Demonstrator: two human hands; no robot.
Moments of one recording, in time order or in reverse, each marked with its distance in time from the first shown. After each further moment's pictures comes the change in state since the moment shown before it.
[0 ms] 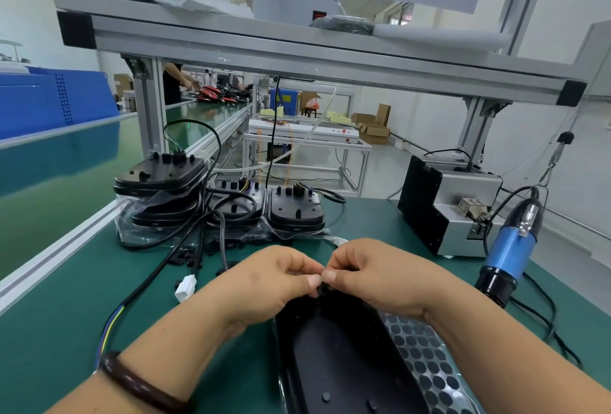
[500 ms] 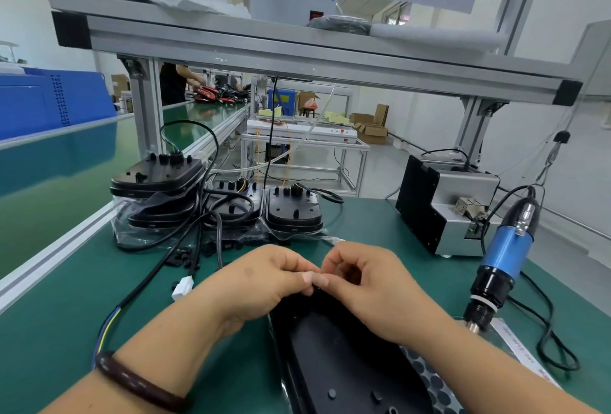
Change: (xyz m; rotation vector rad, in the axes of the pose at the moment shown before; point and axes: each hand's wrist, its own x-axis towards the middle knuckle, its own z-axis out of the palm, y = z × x) left_hand 0.001 0.003 -0.002 -0.017 0.004 -0.023; right_hand 0.003 0.026 0.034 0.153 0.398 -0.228
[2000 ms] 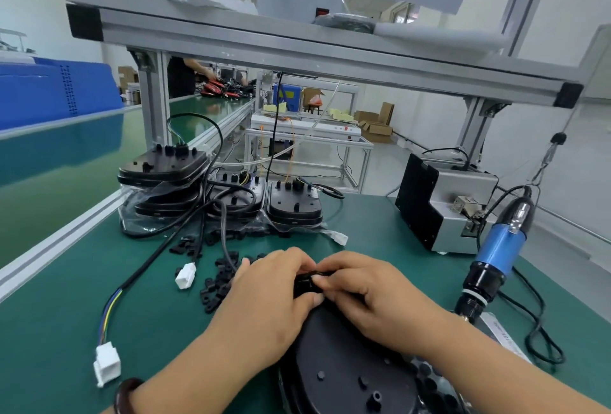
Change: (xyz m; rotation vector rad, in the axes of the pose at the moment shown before) left_hand -0.028 -0.011 0.037 0.702 0.442 0.221; right_hand -0.017 0.015 -0.006 -0.179 -0.111 -0.354
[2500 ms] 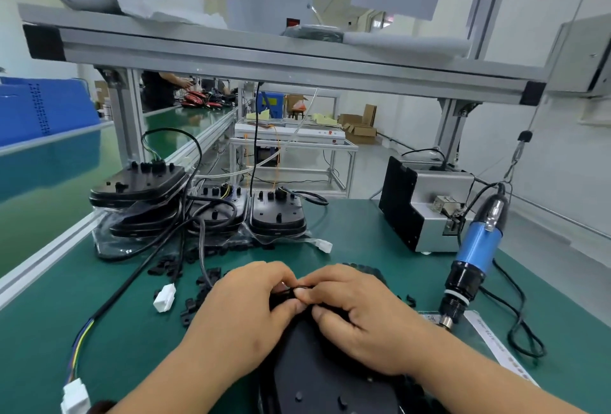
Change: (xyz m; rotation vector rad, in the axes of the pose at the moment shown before) left_hand 0.011 -0.011 0.000 0.004 0.035 0.080; right_hand -0.007 -0.007 -0.002 0.015 -0.037 0.100
